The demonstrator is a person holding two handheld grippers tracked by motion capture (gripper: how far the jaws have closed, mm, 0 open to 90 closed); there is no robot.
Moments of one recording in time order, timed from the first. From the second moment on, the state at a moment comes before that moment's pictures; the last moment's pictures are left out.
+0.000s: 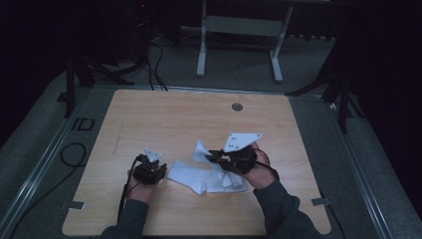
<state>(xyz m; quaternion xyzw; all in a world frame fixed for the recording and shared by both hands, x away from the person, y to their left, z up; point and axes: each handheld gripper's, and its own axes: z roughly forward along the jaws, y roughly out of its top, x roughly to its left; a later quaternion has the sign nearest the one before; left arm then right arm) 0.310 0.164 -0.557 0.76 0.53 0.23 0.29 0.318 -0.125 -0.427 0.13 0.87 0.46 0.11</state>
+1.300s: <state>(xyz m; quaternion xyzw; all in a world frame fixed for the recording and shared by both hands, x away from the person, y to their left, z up) 0.301 0.155 -0.555 0.79 0.50 0.21 0.29 0.337 -0.026 -0.531 0.23 0.92 0.32 0.08</state>
